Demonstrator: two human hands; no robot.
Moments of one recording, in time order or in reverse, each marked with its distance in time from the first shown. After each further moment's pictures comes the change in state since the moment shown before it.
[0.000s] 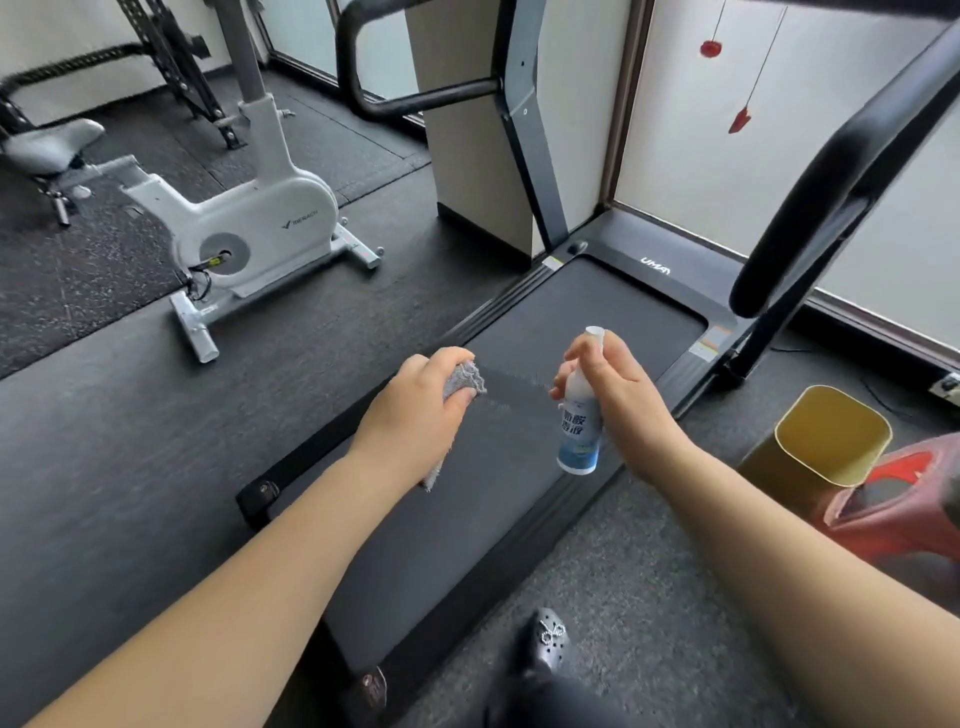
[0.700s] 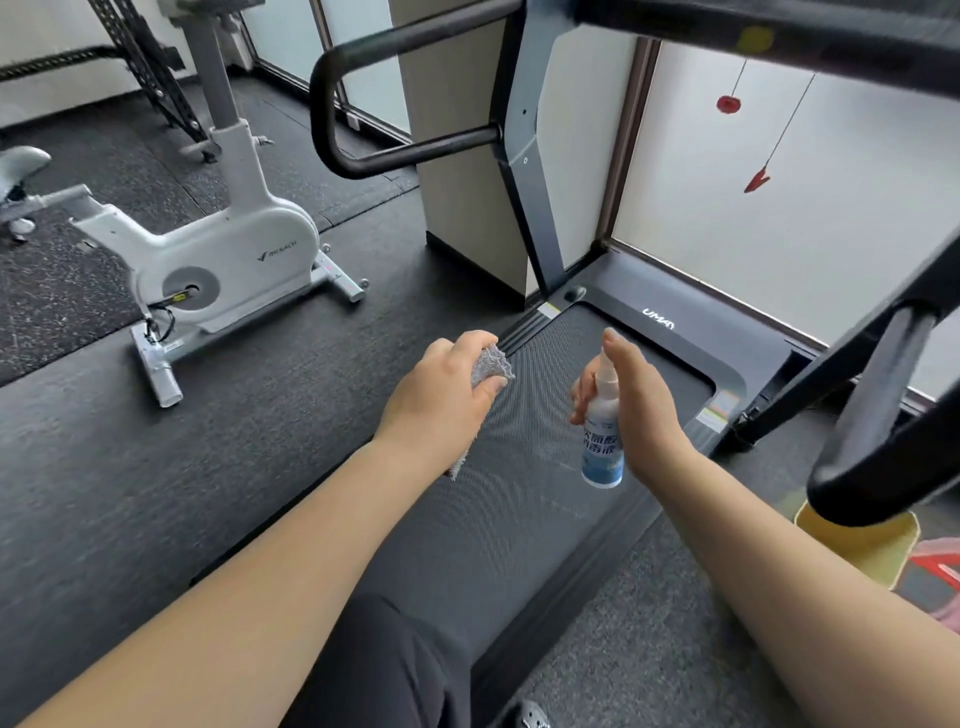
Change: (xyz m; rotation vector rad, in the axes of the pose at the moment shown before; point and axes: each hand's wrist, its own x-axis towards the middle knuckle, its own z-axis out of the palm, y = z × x) left_hand 0.207 0.014 -0.011 -0.011 0.022 0.066; right_hand 0.195 -0.034 -0.005 0.050 0.133 0.101
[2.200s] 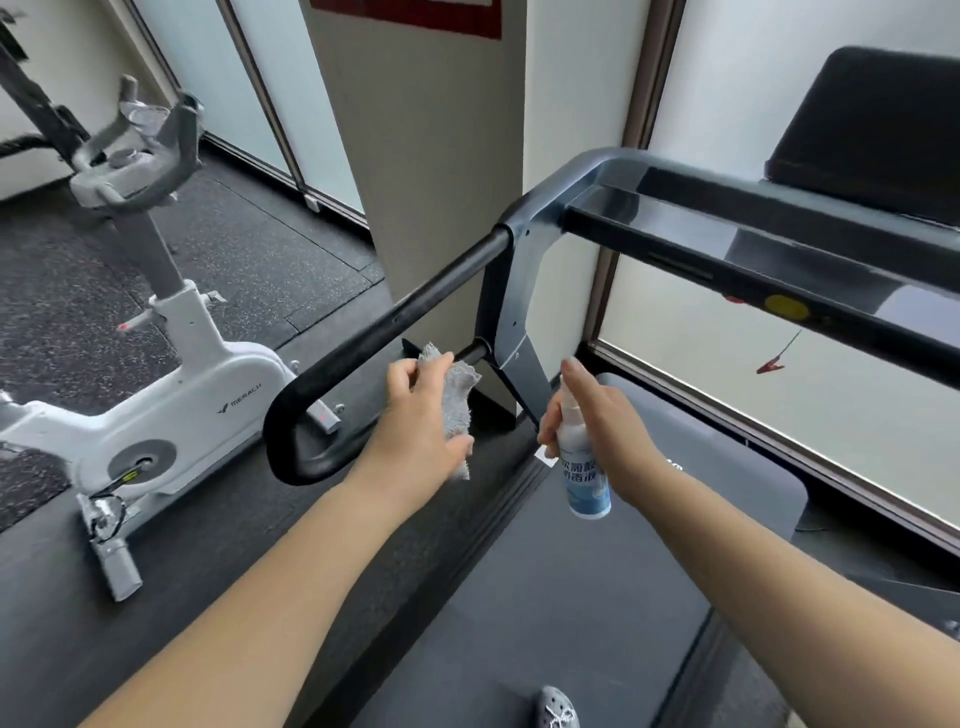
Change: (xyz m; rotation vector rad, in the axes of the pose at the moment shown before) left_hand 0.461 0.021 -0.164 -0.101 -0.079 0.033; right_hand 0.403 -0.254 0.073 -0.230 -0.060 0.068
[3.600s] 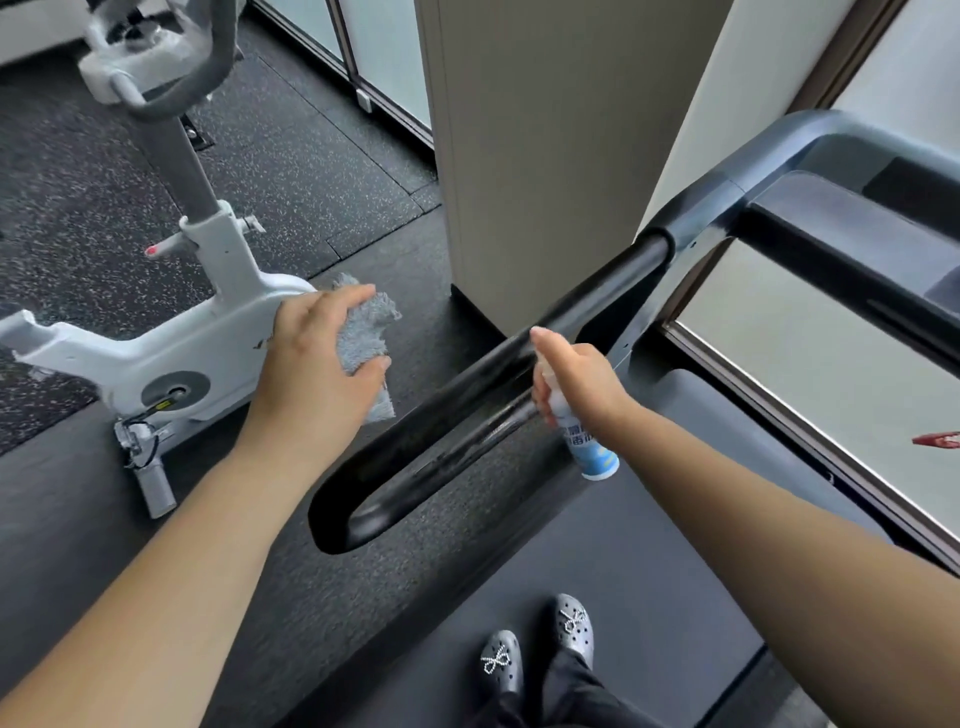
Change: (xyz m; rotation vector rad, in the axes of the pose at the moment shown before) left_hand 0.146 -0.141 -0.109 0.087 0.284 -0.204; right_hand 0.238 -0.014 0.122 -0.190 -0.211 0.119
